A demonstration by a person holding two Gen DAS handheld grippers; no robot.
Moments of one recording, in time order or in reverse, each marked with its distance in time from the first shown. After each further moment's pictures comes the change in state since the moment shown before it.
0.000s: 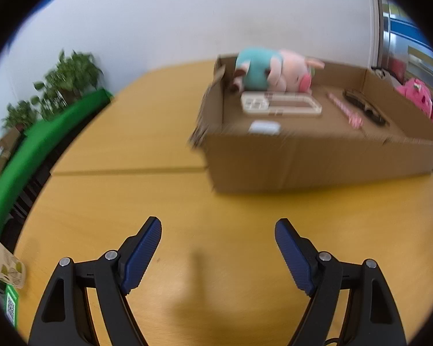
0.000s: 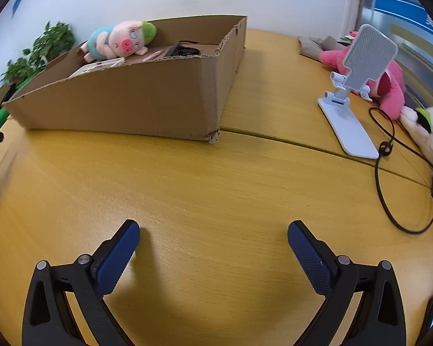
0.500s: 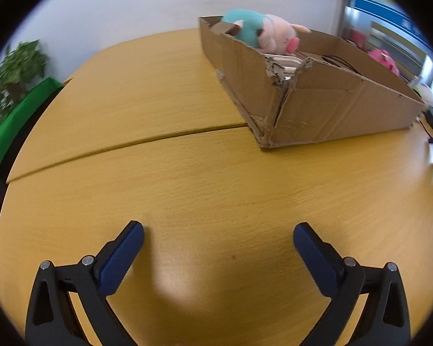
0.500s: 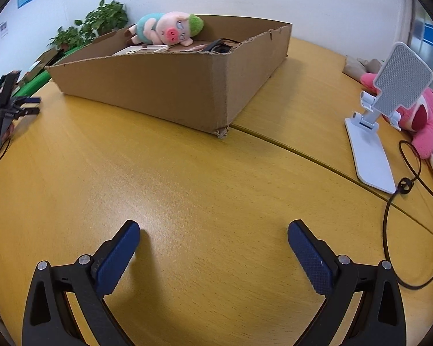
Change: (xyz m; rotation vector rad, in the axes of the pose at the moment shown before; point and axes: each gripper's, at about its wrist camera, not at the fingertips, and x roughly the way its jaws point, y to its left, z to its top) left arm 0.040 0.069 -0.004 0.205 0.070 -0.273; right arm -0.001 -0.024 -0.004 -0.225 -0.003 0.180
